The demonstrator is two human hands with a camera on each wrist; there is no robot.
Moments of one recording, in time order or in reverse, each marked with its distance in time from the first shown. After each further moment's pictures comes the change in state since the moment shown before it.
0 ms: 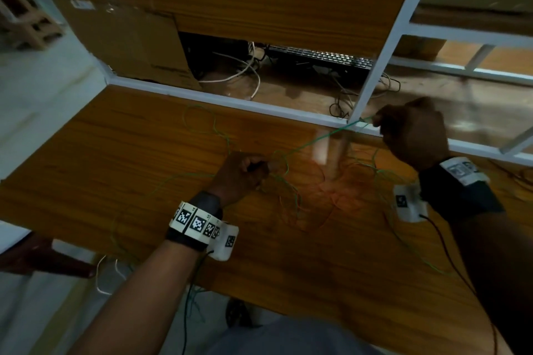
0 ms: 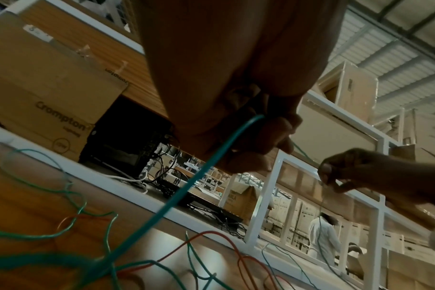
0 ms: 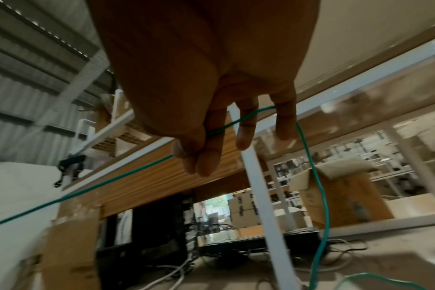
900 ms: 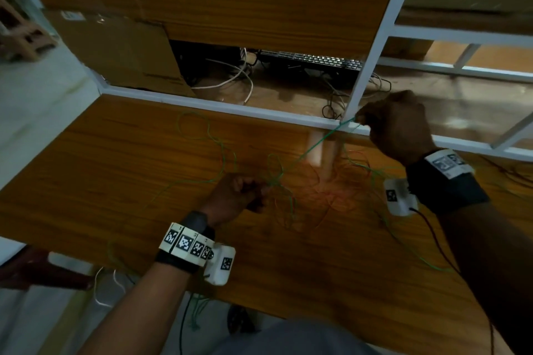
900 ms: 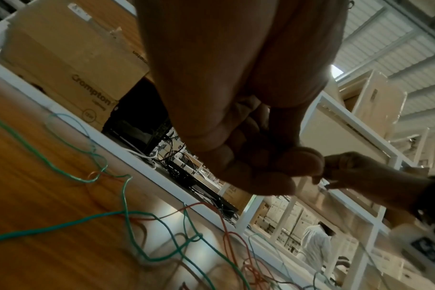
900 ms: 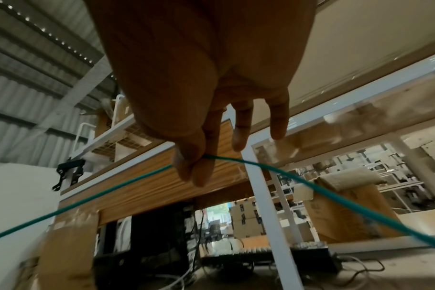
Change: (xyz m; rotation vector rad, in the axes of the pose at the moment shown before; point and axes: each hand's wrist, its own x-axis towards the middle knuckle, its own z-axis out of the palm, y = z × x) left_hand -0.016 -0.020 0.009 -0.268 -0.098 -0.165; right_hand 0.006 -0.014 -0.004 0.039 0.094 -0.017
